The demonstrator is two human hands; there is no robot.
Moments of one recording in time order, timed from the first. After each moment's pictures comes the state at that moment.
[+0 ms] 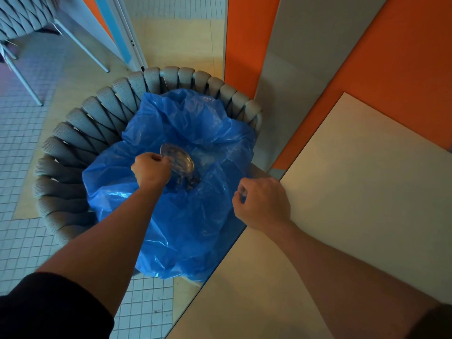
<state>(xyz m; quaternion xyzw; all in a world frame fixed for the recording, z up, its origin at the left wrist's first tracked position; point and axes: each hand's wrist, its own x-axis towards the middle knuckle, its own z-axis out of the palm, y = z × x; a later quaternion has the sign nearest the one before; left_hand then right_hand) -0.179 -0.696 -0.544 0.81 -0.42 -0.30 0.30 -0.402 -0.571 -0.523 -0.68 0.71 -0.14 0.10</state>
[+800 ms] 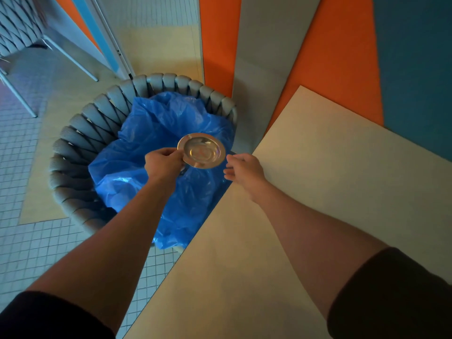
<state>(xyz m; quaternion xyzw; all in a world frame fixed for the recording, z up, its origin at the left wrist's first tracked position) -0.232 -0.613 -0.446 0.72 -0.33 -0.49 0.37 -0.405 -0.559 -0.462 -0.23 0.72 -0.40 0.51</state>
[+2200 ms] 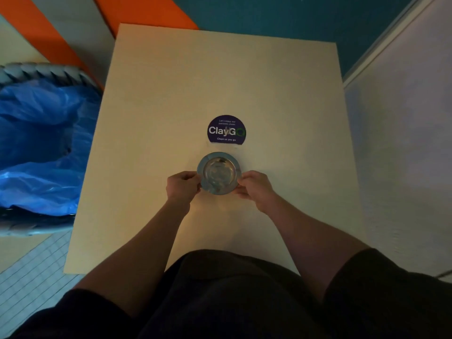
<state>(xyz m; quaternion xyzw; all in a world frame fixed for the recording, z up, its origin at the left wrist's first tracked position) -0.390 -0.244 -0.443 0.61 -0.49 -0.62 0.09 -0.526 -0.106 -0.446 0.08 0.76 -0.45 0.46</state>
